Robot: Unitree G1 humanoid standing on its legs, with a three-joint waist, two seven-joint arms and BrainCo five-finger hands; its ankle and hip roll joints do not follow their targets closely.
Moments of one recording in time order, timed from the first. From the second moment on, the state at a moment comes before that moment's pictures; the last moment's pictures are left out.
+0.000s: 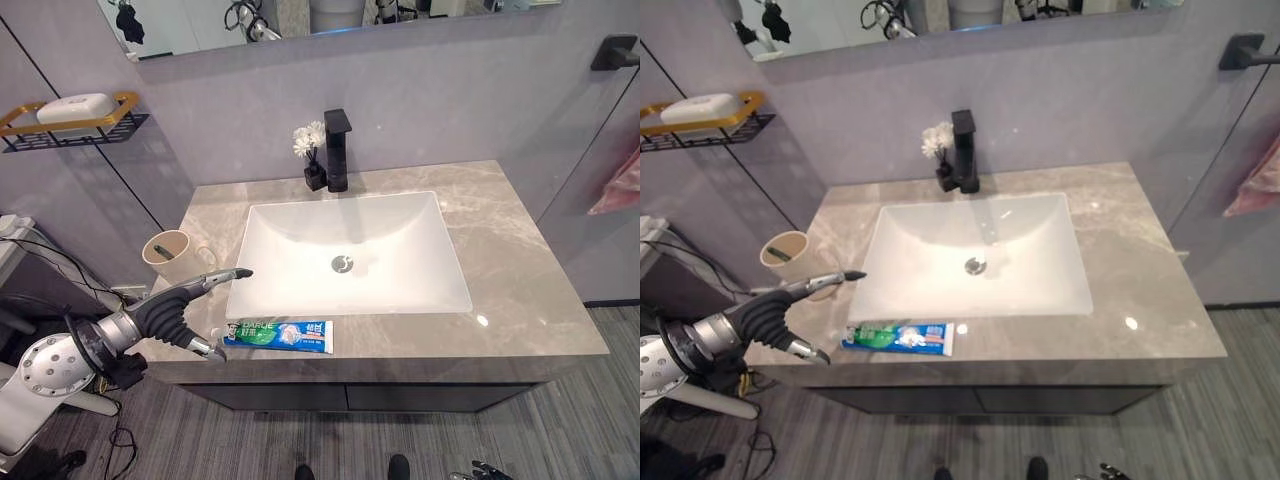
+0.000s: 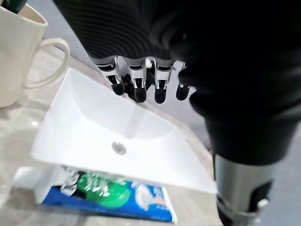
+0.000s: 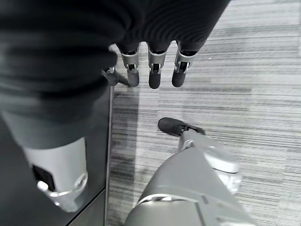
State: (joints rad) left arm 0.22 1.25 -0.02 -0.31 -0.25 -0.28 -0.32; right arm 0.08 -0.41 0.18 1.23 0.26 -0.13 0.20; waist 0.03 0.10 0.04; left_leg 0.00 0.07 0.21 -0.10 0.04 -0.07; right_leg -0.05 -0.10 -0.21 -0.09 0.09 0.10
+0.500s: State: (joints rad) left arm 0.33 1.21 0.01 -0.29 -0.08 -0.29 -0.30; right arm 0.05 -0.44 0.19 1.12 0.26 -0.13 0.18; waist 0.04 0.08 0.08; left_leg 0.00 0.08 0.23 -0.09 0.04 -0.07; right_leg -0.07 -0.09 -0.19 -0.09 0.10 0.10
